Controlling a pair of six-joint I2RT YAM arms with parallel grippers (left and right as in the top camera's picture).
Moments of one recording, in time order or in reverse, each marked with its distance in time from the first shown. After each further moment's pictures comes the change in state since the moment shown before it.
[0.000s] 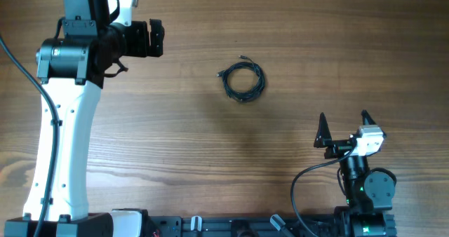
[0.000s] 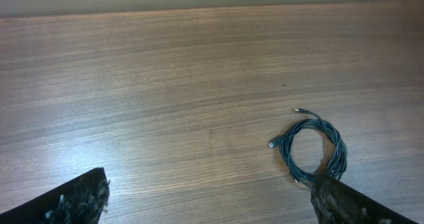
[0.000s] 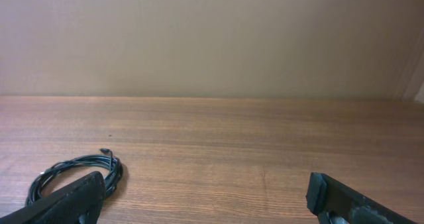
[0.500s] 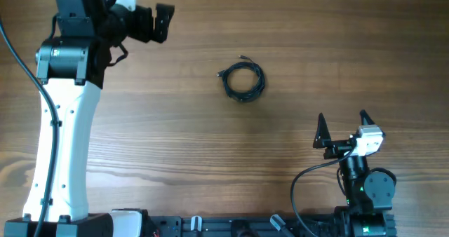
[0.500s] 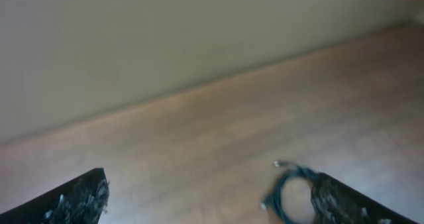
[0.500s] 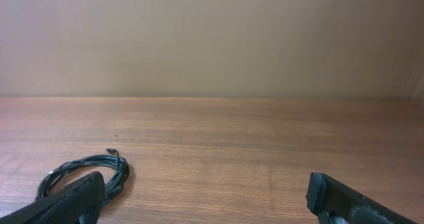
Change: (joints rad) left arm -0.001 -0.002 0.000 0.278 0.175 0.163; right arm 0.000 0.000 0.000 0.000 -0.016 0.020
